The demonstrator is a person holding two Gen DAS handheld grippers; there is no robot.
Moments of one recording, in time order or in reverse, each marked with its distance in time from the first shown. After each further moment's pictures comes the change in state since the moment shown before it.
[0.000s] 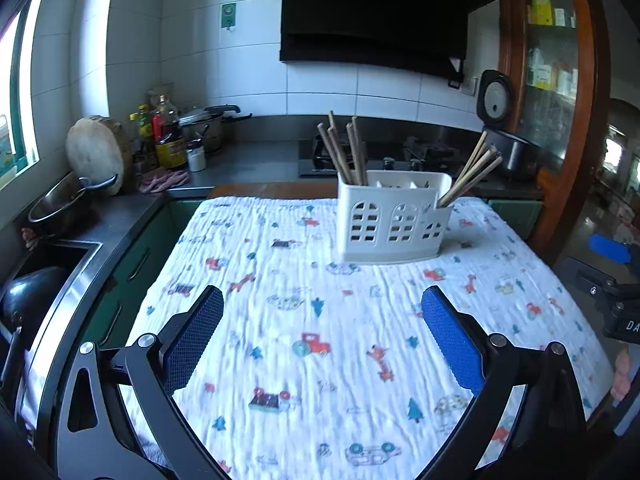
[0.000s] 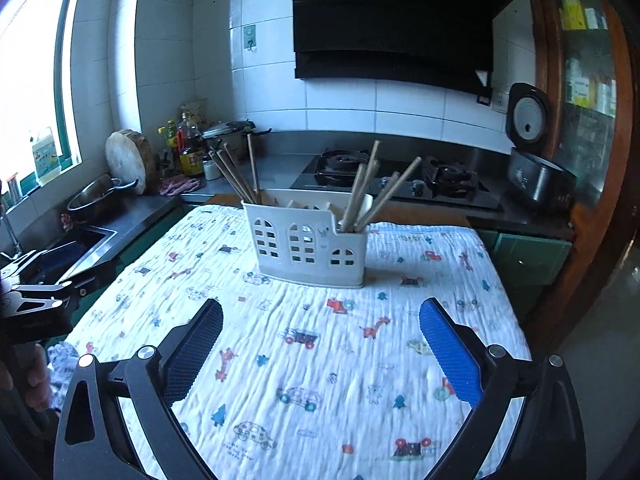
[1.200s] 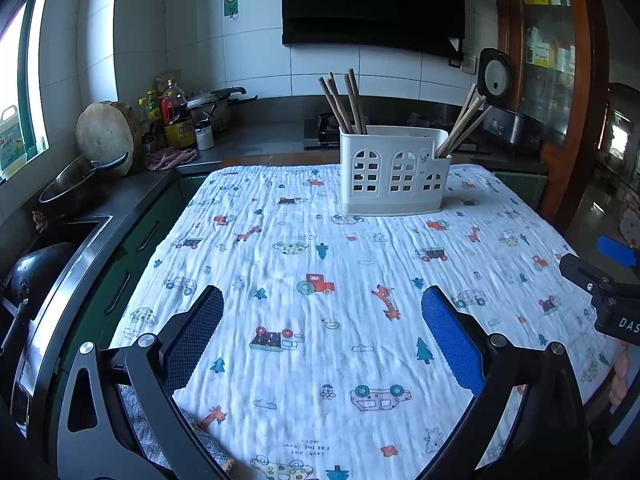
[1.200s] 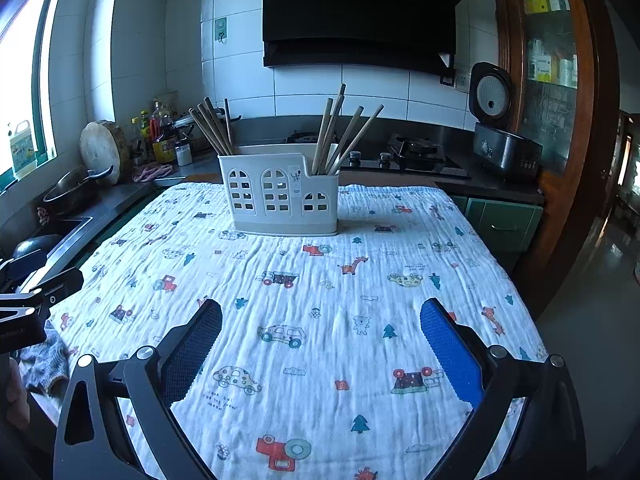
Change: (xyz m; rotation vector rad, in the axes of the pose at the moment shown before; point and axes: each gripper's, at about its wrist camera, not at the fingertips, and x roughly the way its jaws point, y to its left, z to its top) left arm -0.015 -0.007 -0.055 0.032 0.042 0.029; right arm -0.009 0.004 -0.071 0.064 0.024 -0.068
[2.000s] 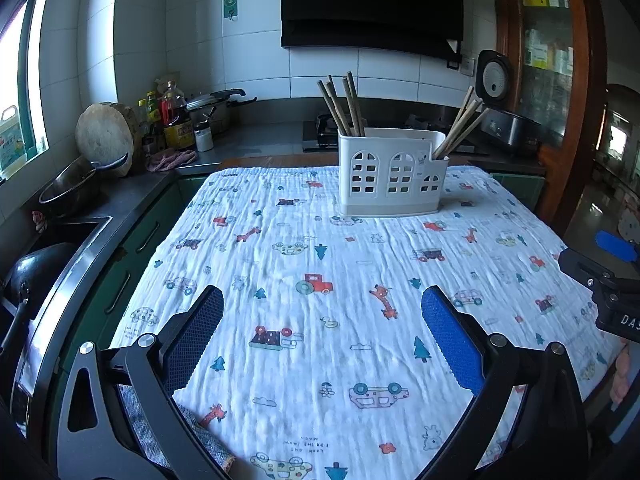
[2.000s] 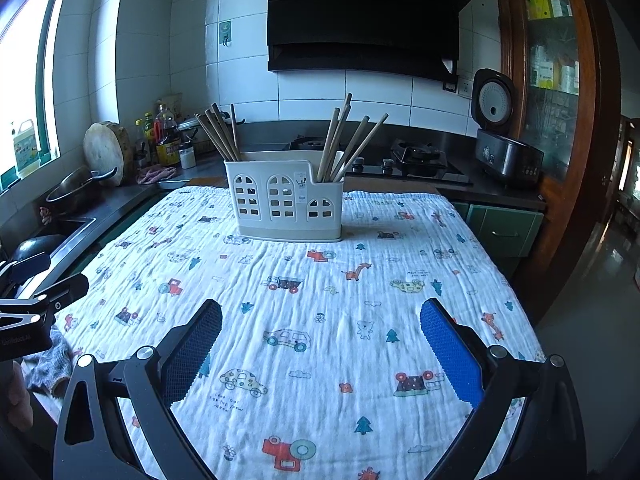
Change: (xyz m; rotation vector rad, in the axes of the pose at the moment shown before) left arm -0.006 -0.002 0.000 0.001 -0.006 -0.009; right arm -0.009 0.007 0.003 -0.014 -0.019 0.004
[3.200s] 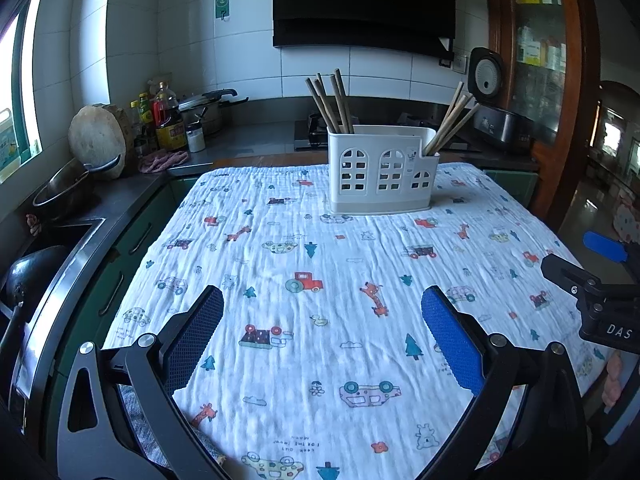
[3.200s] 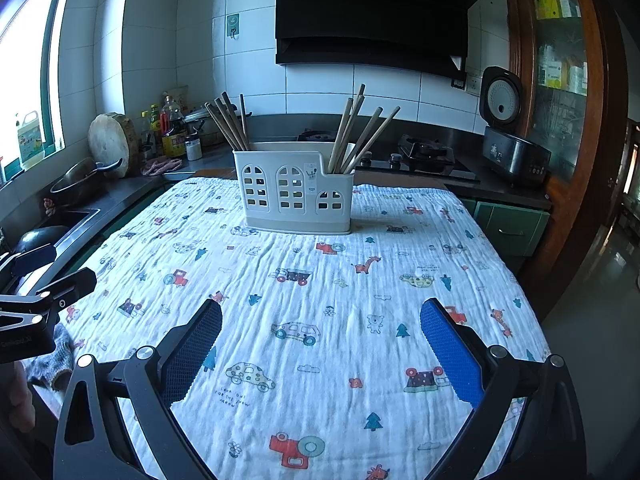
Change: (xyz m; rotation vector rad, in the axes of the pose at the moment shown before) left arm 0.001 -0.006 -0.002 0.012 0.001 -0.018; right arm 0.006 0.009 -0.004 -0.012 0.023 0.012
